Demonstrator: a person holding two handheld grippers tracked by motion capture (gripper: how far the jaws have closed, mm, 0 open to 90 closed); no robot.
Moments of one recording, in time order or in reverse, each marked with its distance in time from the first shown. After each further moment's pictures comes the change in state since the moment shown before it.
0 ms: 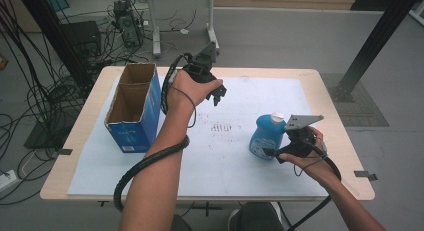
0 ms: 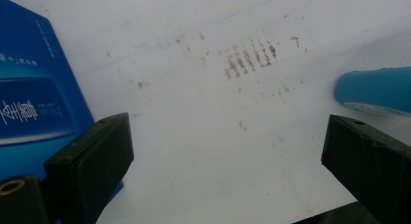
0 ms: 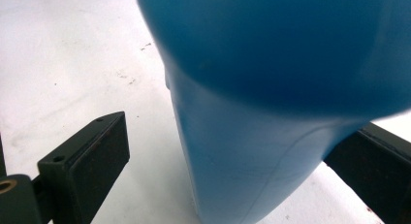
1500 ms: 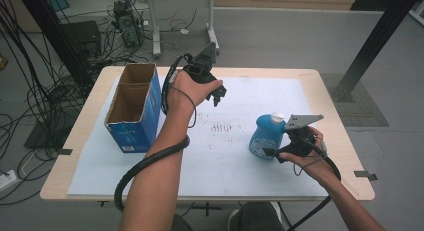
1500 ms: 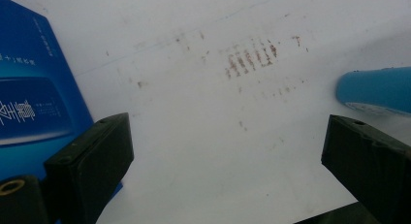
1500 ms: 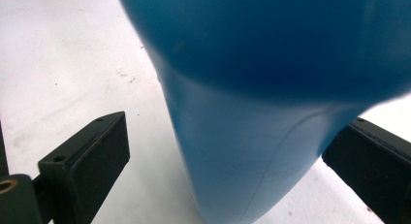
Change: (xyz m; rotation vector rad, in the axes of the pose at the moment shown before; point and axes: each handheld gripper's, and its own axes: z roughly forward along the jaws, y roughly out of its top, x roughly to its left) left arm 0.001 0.000 0.002 0.007 0.000 -0.002; right arm -0.002 -0.001 0.001 0.009 0.008 0.024
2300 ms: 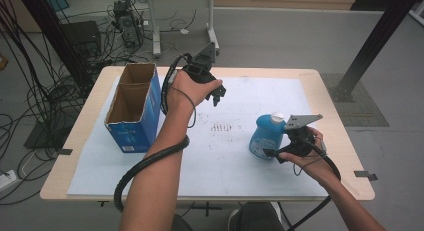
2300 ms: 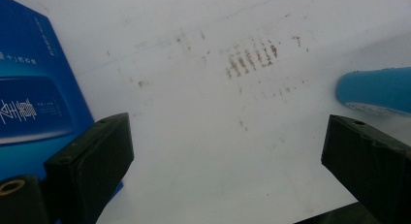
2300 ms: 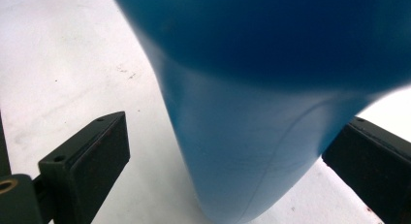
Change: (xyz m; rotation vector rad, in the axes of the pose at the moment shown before) left arm 0.001 -0.001 0.000 -0.001 0.000 -0.004; right arm -0.001 -0.001 0.002 0.019 0.005 0.009
